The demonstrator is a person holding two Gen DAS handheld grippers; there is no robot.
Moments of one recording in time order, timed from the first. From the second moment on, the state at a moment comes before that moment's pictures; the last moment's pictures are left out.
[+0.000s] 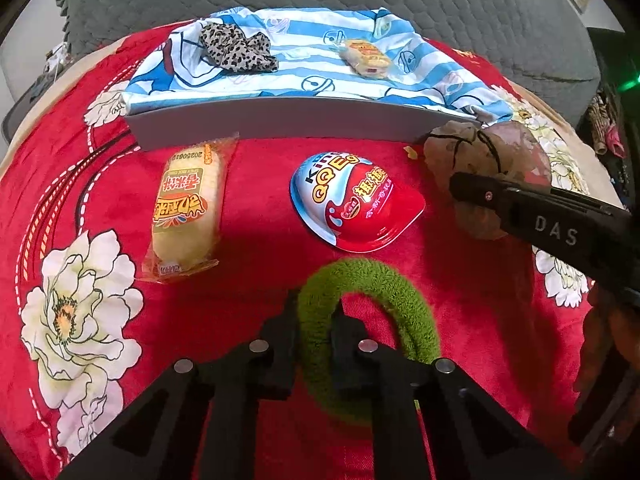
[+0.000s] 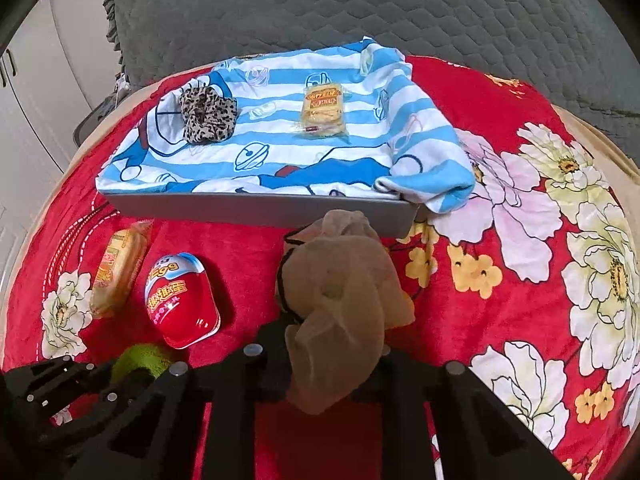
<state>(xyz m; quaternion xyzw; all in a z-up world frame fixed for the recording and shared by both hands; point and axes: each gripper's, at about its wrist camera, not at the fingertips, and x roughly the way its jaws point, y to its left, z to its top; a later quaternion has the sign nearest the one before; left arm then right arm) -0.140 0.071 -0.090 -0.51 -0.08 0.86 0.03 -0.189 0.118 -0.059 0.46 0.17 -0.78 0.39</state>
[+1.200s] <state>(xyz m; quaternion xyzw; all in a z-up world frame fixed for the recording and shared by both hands) -0.096 0.067 -0.032 -0.48 -0.07 0.87 0.02 -0.123 0.164 0.002 0.43 0.14 -0.78 0.43</state>
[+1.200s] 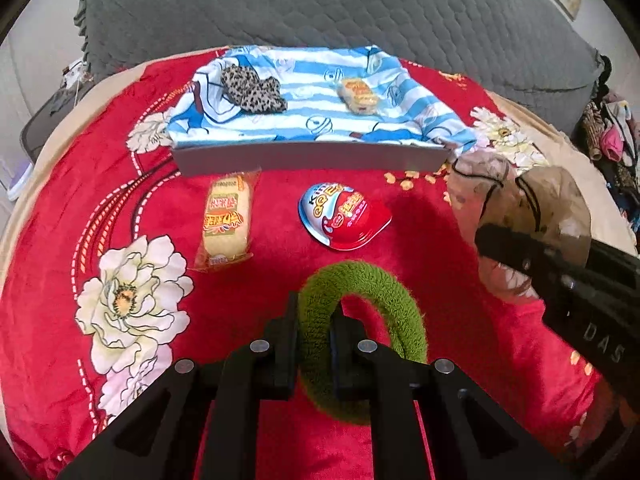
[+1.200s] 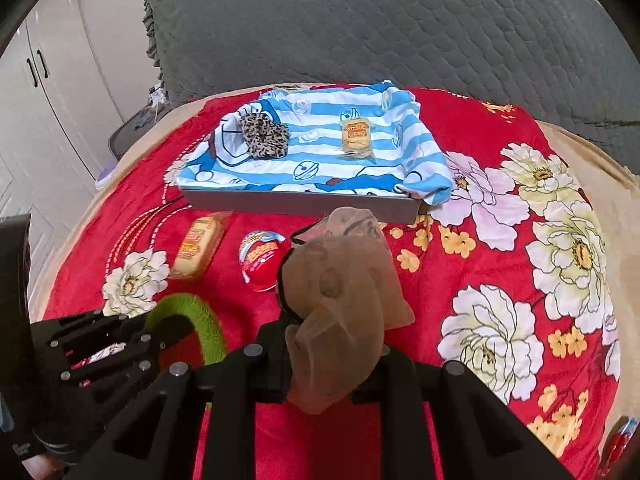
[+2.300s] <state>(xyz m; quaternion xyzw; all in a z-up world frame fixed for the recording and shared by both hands) -0.041 0.056 0.034 -0.43 -0.06 0.90 -0.02 -0.055 0.191 0.061 0.35 0.15 -0.79 0.47</state>
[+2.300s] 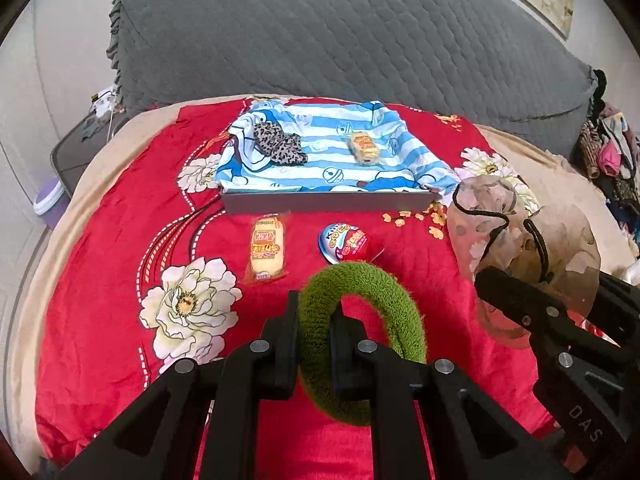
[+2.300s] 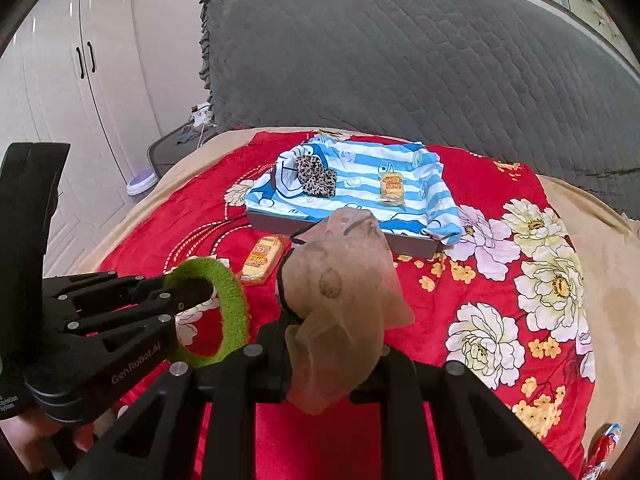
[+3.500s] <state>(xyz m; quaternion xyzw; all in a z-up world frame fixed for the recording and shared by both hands) -0.074 0.050 0.080 -0.36 -0.07 0.93 -0.02 -0.075 0.170 0.107 0.28 0.10 -0.82 0.49</state>
